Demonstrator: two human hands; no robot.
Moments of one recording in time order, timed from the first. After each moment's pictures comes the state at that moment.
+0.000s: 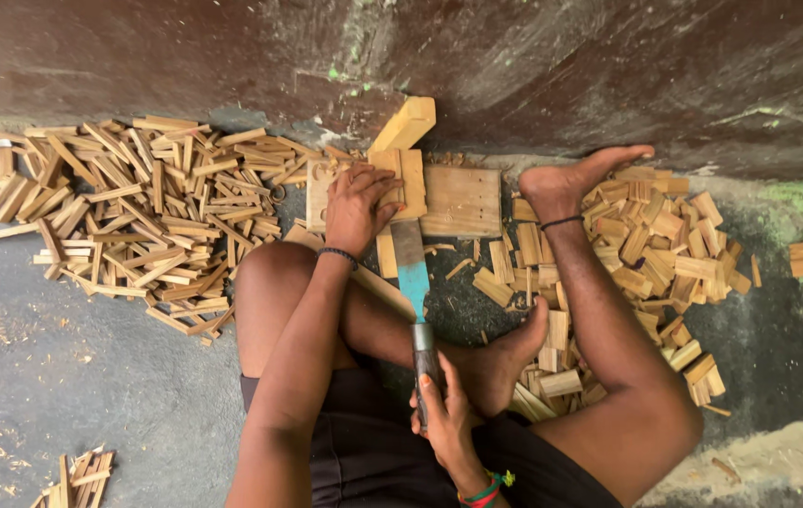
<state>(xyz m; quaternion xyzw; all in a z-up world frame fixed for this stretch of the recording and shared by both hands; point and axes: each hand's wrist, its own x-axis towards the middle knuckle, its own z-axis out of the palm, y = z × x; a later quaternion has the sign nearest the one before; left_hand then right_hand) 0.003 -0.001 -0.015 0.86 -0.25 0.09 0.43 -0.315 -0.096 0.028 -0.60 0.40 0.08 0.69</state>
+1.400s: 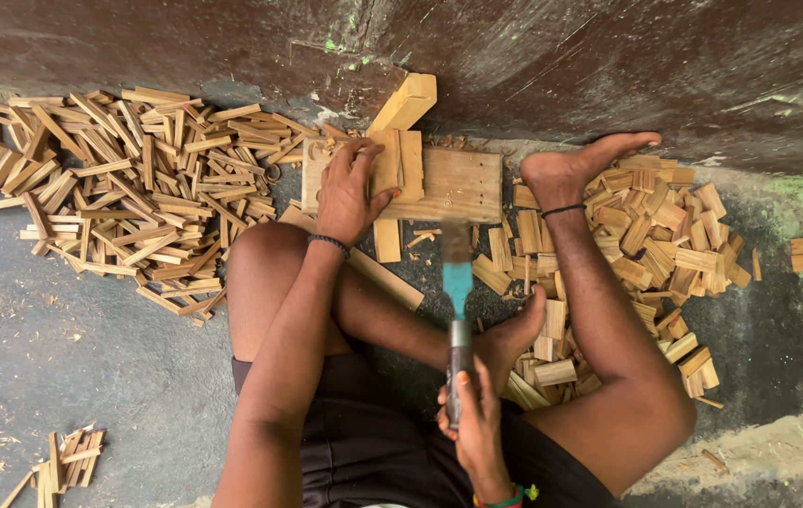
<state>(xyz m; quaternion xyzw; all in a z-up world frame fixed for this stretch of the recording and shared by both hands) -0.006 0.004 0.007 0.86 -0.20 0.06 0.46 -0.347 -0.138 0.034 -0.53 0.45 0.03 0.71</state>
